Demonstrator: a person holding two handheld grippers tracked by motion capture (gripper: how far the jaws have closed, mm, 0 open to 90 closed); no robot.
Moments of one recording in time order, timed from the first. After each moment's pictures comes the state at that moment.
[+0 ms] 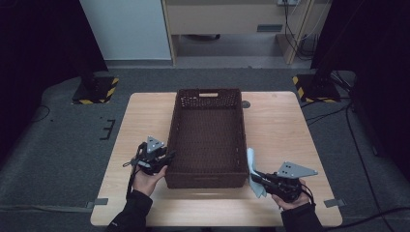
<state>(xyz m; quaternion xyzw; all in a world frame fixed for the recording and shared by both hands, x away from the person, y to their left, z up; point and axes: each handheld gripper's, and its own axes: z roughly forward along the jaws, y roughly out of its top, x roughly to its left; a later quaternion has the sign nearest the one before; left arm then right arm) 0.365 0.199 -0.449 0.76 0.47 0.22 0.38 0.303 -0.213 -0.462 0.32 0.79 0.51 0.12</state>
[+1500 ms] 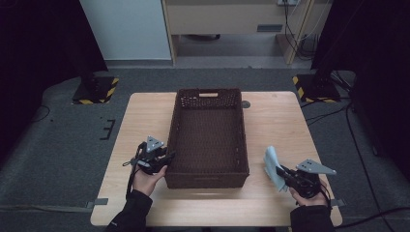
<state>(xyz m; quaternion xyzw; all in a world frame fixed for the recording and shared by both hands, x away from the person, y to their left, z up) 0.366 0.200 -0.449 0.77 0.47 0.21 0.38 0.315 -0.272 -0.475 0.46 0.74 0.44 0.20</state>
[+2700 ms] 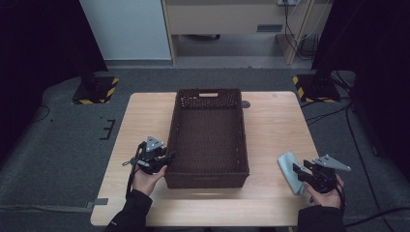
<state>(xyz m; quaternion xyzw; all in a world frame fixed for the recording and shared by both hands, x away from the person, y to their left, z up) 0.367 0.201 -0.449 0.77 0.47 0.20 0.38 0.330 -0.316 -0.483 0.54 0.71 0.38 0.26</state>
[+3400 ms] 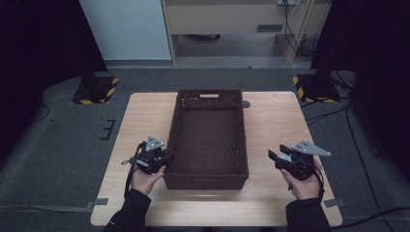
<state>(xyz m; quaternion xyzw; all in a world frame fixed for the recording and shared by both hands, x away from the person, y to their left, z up) 0.365 0.203 -0.445 0.78 0.46 0.19 0.38 0.354 -0.245 -0.440 0.47 0.72 0.45 0.24</state>
